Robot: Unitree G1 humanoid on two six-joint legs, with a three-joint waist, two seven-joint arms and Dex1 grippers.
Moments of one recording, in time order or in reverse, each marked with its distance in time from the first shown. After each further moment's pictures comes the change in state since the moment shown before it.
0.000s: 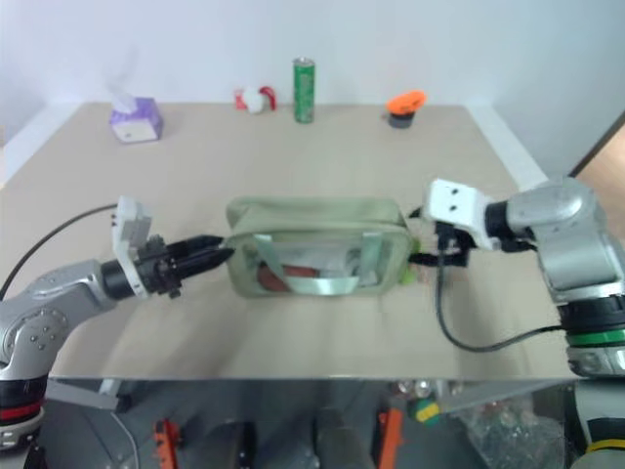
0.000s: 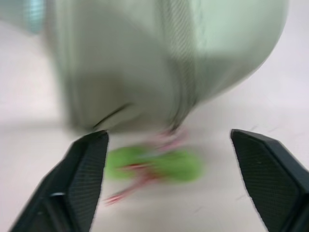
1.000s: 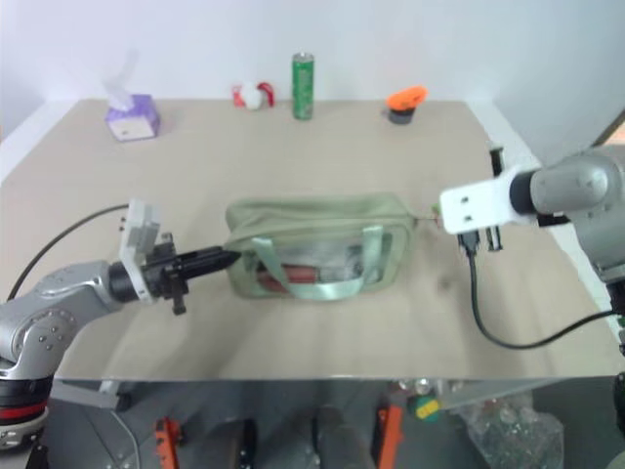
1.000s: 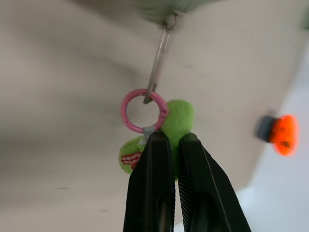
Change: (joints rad) left arm -0.010 -0.001 -0.054 -0.019 0.022 -0.040 -0.088; right arm -0.067 -0.159 0.201 0.013 -0.365 -0.510 -0.218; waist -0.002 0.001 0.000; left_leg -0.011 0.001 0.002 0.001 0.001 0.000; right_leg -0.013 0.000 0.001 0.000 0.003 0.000
